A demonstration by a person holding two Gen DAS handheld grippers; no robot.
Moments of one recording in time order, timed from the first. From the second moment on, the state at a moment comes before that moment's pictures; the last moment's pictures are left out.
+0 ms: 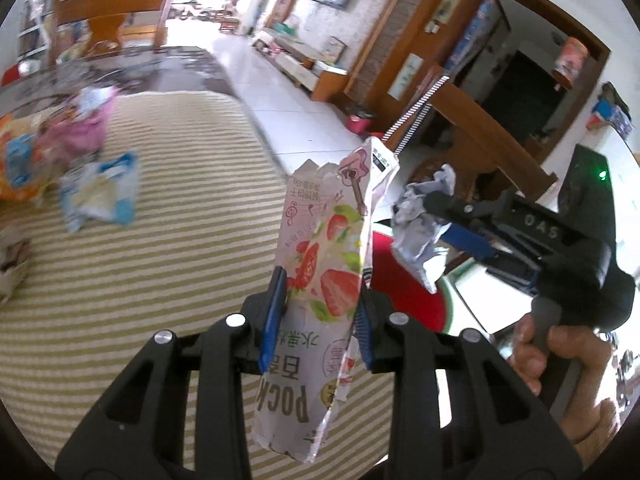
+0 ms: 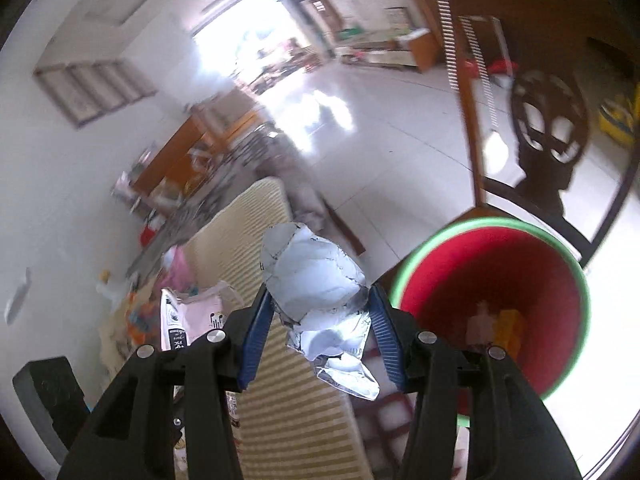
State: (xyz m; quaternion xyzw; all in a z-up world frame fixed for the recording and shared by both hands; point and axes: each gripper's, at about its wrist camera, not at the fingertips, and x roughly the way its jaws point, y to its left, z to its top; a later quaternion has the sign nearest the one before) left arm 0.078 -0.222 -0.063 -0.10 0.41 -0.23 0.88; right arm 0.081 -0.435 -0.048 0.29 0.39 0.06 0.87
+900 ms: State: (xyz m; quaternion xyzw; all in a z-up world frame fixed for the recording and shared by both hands) left arm 0.107 -0.260 -0.071 -0.09 0.43 -0.25 0.86; right arm 0.072 -0.470 -0.036 0.30 0.32 -0.09 0.89
